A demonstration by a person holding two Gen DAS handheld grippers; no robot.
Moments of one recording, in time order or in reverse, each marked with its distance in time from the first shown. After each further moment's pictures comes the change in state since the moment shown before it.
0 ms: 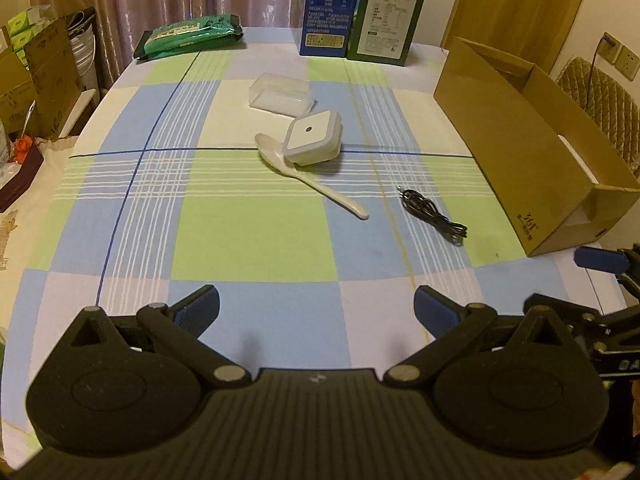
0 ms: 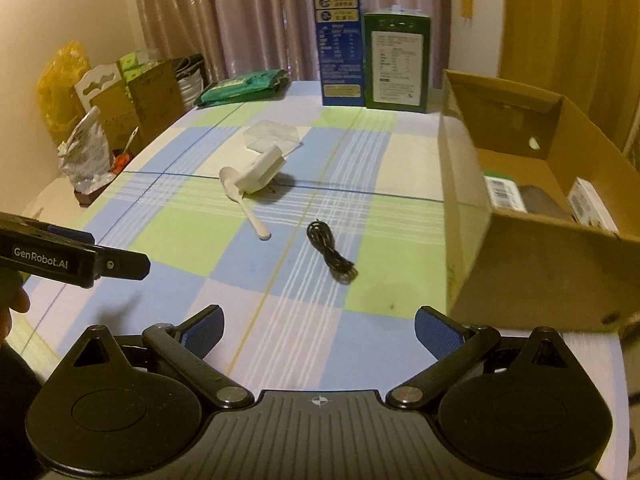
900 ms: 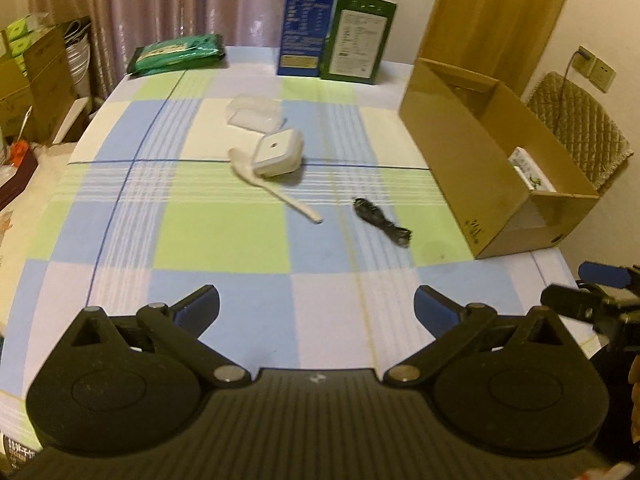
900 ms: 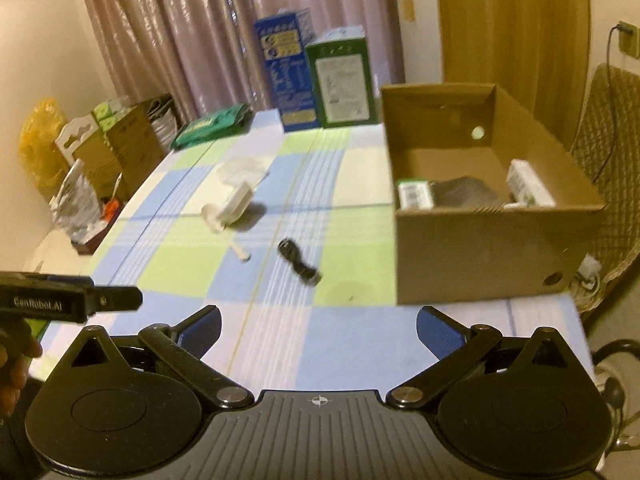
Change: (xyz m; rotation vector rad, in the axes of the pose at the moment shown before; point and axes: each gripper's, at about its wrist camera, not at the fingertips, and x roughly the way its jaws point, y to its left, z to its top) left arm -0.054 -0.031 -0.012 -0.016 -0.042 -0.038; right arm -0.071 -0.028 -0.002 0.167 -0.036 -0.015
